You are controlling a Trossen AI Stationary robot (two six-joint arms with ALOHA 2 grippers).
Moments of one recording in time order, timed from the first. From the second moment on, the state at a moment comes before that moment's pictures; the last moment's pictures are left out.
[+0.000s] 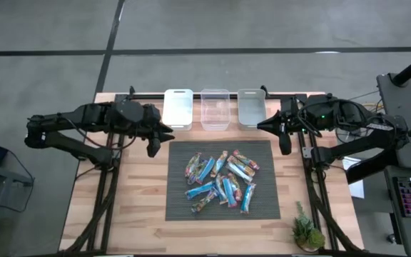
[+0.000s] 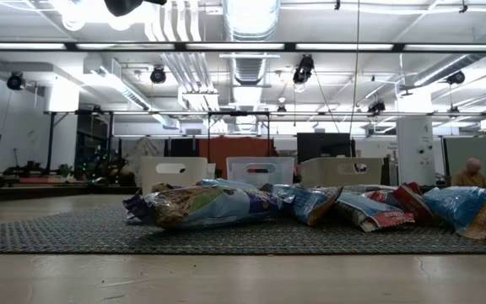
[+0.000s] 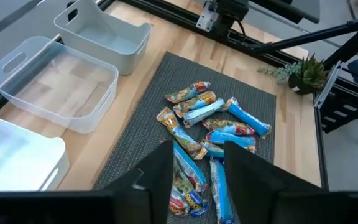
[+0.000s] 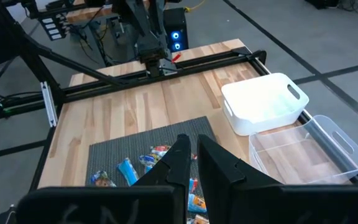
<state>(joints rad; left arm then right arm) 0.02 1.06 1.31 -0.83 -0.09 -0.37 0.00 0.98 1.30 -0.73 0.10 0.24</state>
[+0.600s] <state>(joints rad) 0.02 1.28 1.40 -0.89 -0.08 -0.37 0.00 0.98 1.30 -0.73 0.10 0.27</state>
